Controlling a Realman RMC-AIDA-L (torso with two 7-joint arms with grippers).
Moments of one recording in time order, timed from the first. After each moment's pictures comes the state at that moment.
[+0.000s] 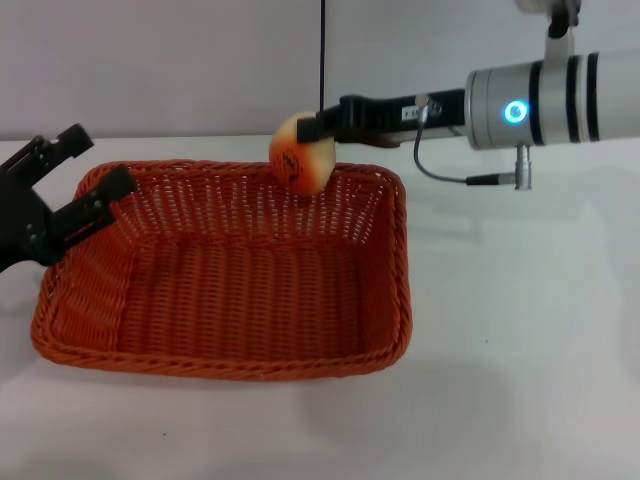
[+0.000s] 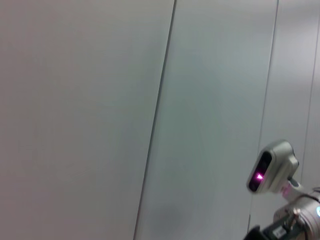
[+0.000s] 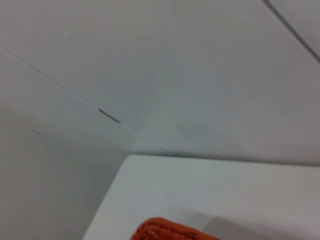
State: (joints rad) left arm -0.24 -2.06 -2.56 -0.54 1.55 -1.73 2.08; right arm 1.00 2.08 -0.71 -0.31 1.07 1.22 -0.96
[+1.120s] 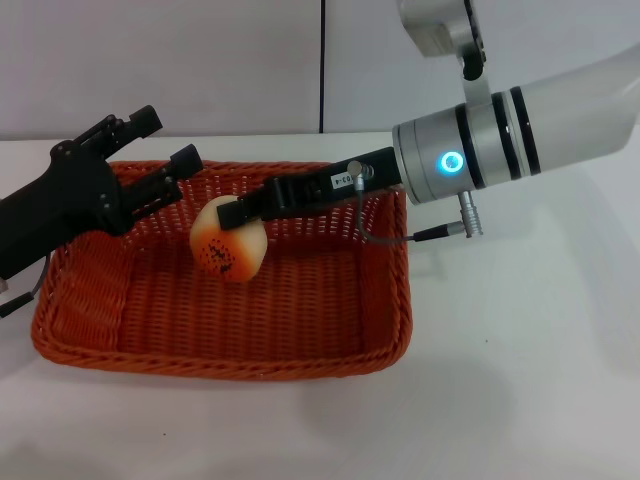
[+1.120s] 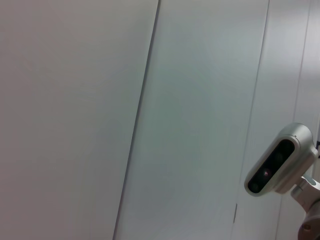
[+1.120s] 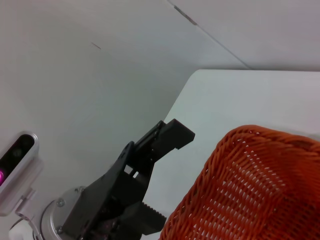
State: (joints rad) left arm -0.34 -2.07 -2.49 -0.48 1.55 -1.63 2.08; right arm 1.11 2.09 -0.80 -0.14 1.09 1.33 -1.04
